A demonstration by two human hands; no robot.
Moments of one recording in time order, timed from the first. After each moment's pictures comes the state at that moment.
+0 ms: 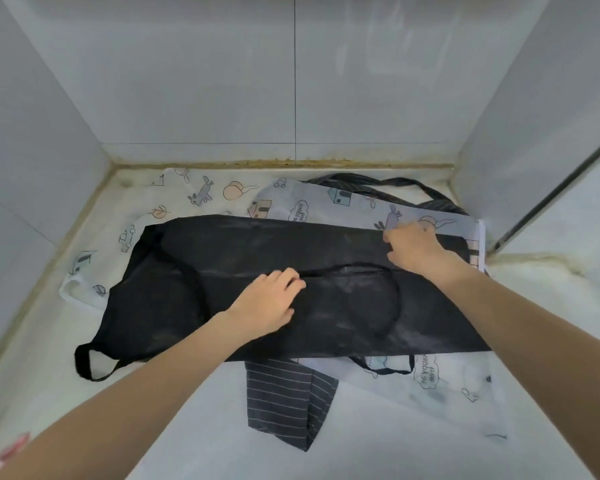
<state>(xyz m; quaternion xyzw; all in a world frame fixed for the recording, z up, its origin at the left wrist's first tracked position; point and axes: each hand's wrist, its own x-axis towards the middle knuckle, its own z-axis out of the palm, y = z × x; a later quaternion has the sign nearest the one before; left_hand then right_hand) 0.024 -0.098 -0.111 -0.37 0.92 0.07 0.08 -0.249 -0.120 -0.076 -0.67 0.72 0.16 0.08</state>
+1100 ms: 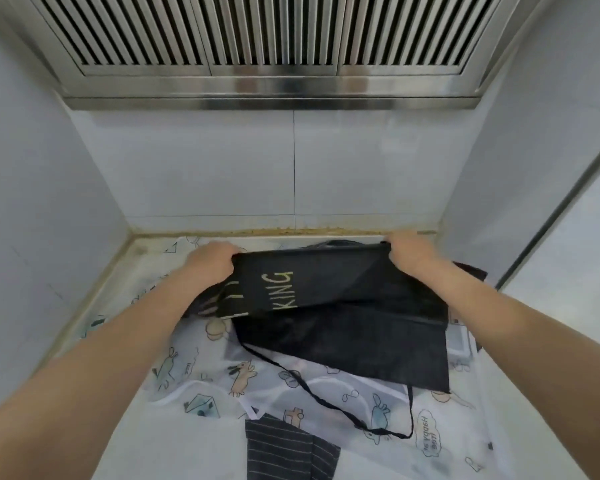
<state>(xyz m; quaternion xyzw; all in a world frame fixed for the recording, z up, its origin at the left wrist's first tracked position) 0.068 -0.205 0.004 -0.60 0.80 0.10 0.02 -0.253 -0.150 0.010 -0.64 0.77 -0.01 0.08</state>
